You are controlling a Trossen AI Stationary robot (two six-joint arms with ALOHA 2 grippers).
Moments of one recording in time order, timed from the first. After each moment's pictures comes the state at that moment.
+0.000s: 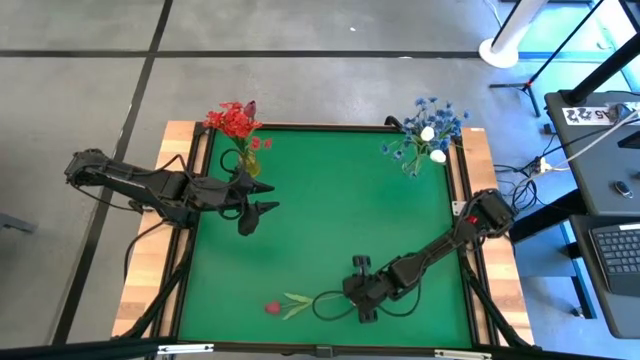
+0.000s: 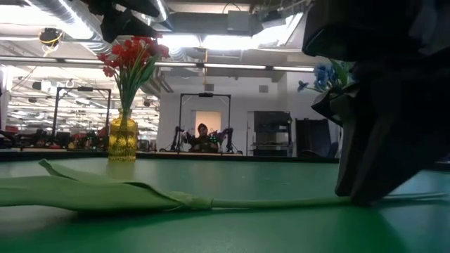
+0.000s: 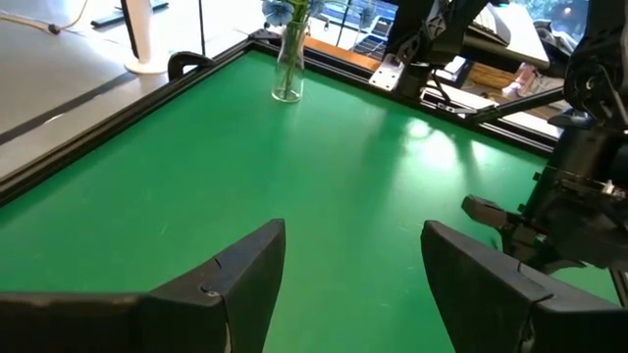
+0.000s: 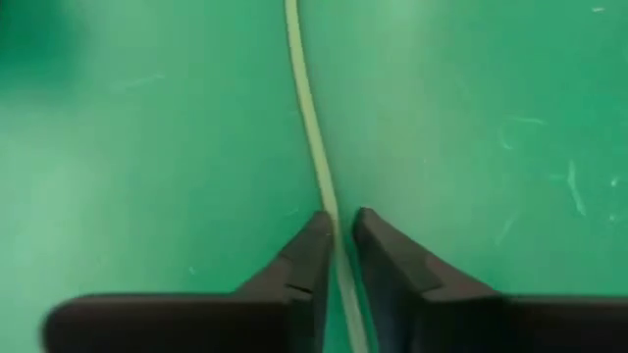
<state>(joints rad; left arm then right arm) -0.21 0.90 0.74 -0.30 -0.46 -0.45 0.59 1.97 1.11 -0.27 0.20 0.47</state>
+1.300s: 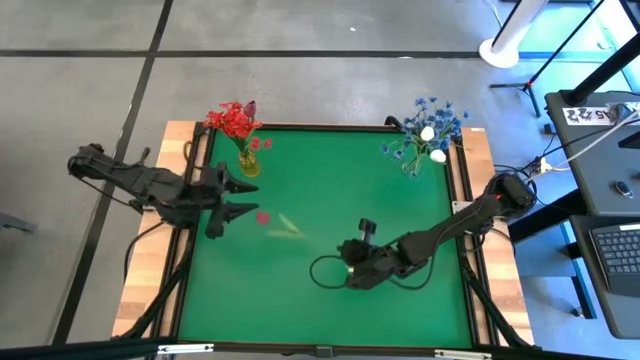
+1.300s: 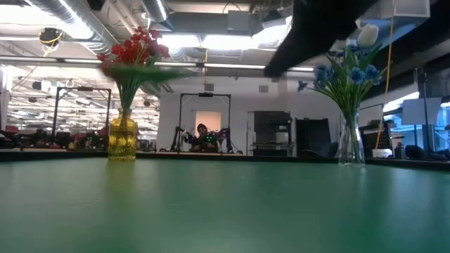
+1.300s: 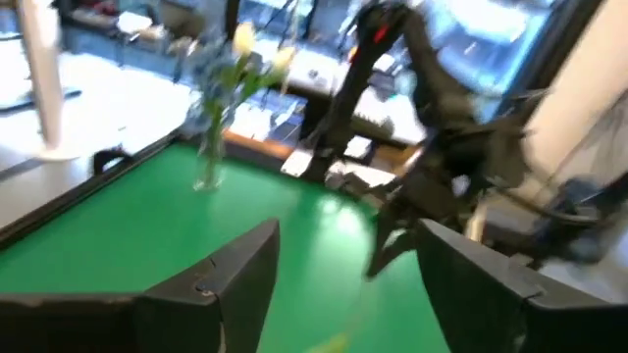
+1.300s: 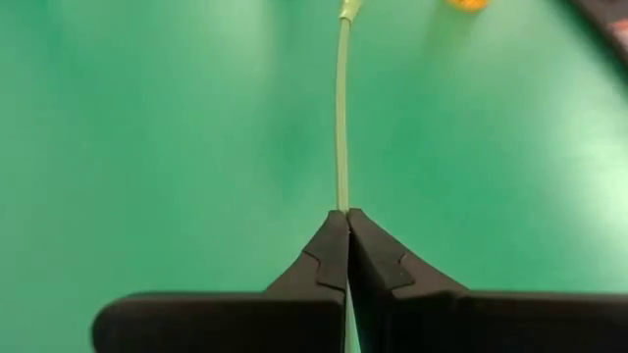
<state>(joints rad) -0.37 0.69 0.74 -0.23 -0.51 -0.36 0.50 1.73 1.20 -0.42 0.60 0.47</state>
